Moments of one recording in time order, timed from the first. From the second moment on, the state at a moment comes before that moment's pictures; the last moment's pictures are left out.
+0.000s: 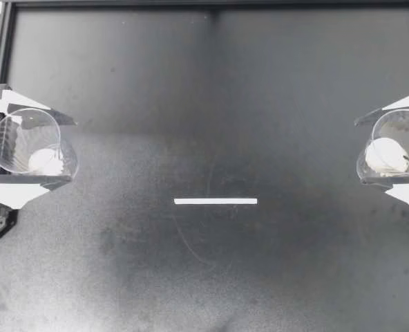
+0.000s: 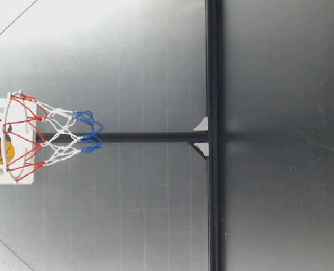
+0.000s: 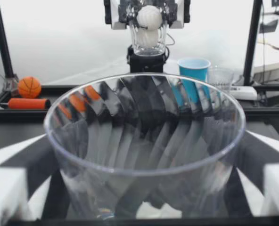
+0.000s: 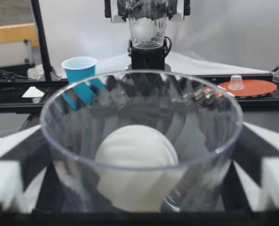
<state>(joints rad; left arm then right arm) 0.00 -0.96 1.19 0.00 -0.30 0.00 0.00 -0.96 1.19 0.00 -0.30 0.00</state>
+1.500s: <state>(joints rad) -0.01 -0.34 0.99 -0.01 -0.57 0.01 -0.15 -0.62 0.93 0.01 -0.44 -0.28</state>
